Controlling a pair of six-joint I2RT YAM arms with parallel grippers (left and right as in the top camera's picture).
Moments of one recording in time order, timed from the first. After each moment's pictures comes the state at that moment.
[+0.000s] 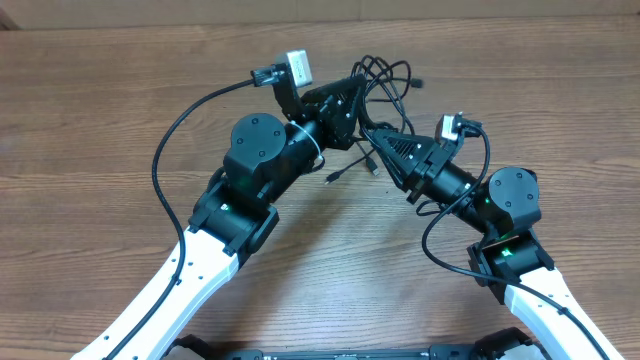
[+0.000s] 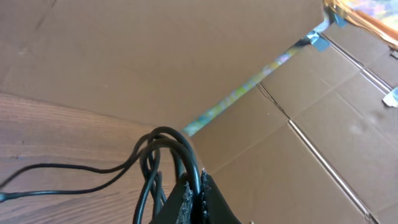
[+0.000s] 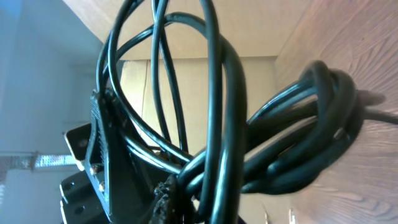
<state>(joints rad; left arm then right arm) -0.58 1.29 1.05 0.26 0.15 -0.84 0.33 1.06 0.60 0.54 -0.58 1.68</state>
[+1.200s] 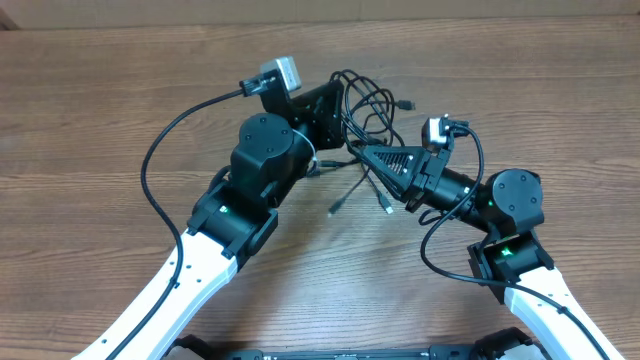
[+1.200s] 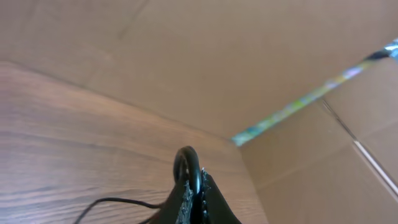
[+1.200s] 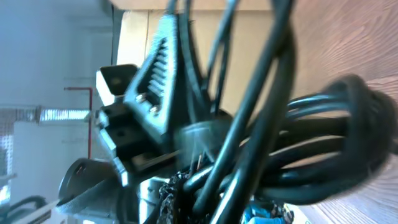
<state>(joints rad) -0.58 1.28 1.05 0.09 -0.06 -0.83 0.33 1.07 0.59 0.62 -0.78 1.67</state>
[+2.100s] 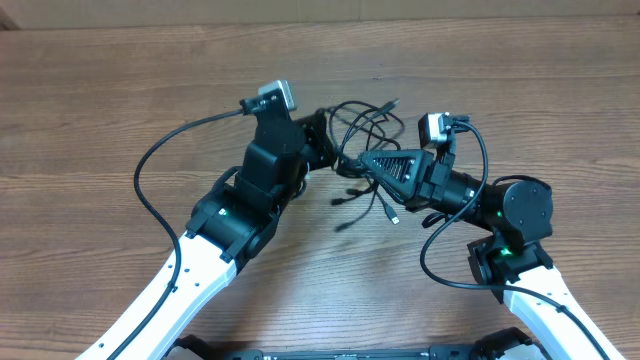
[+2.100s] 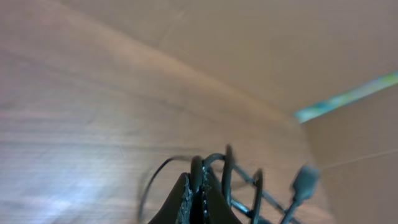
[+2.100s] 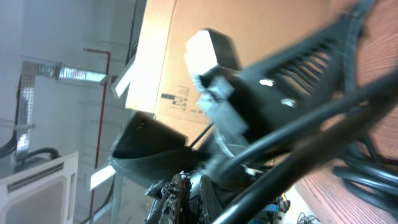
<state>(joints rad) -0.59 1.27 1.06 -0.24 -0.16 -0.83 0.33 1.07 0.59 0.81 -0.86 1.70</state>
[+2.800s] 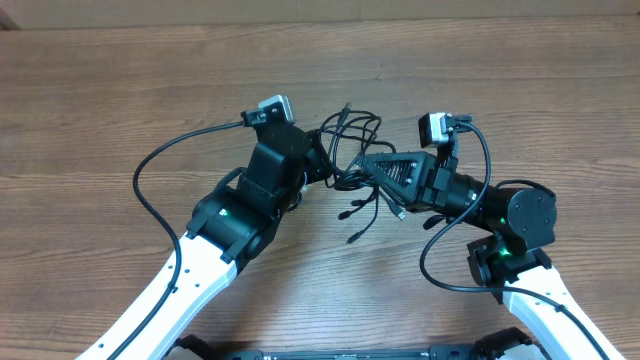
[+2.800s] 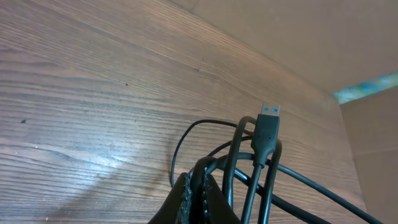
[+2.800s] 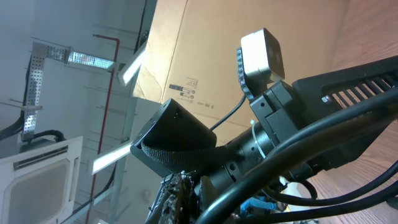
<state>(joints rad) -0.60 1.27 1.06 -0.37 -0.17 -0.86 0.33 1.08 0.58 0.89 -0.88 1.70</state>
